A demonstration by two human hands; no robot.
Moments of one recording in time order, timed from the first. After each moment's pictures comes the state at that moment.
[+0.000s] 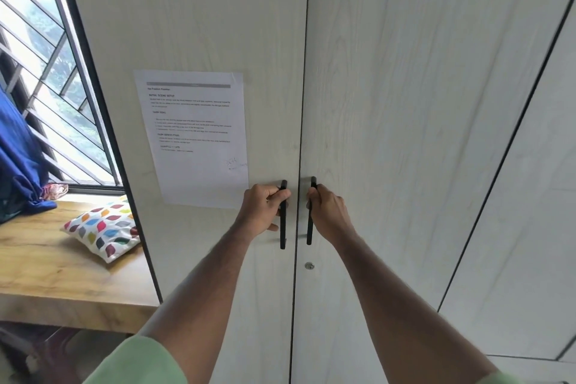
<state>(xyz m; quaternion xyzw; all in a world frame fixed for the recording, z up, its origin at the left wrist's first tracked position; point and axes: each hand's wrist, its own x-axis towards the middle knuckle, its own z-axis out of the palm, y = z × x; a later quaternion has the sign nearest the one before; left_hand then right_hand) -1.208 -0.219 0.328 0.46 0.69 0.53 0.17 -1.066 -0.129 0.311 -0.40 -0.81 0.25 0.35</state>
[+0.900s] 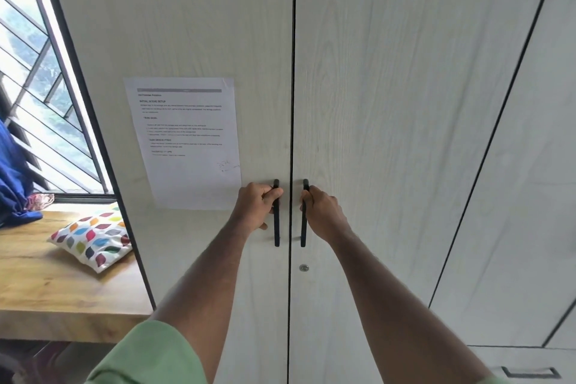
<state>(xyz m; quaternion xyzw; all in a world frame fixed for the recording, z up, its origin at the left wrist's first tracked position) -1.211 -0.216 0.339 0.49 0.72 0.48 0.13 -1.058 -0.136 0.321 -0.42 -0.82 0.24 0.31</state>
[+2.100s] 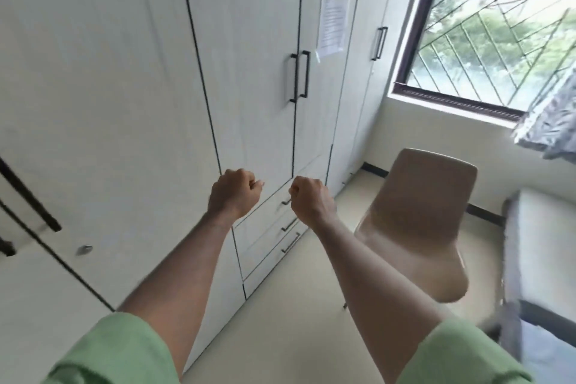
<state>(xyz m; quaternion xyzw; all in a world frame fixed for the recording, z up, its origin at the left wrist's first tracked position) -0.886 -0.211 0.257 0.81 0.53 0.21 0.12 -0.727 -0.272 0.229 -0.80 -0.52 0.09 0.27</state>
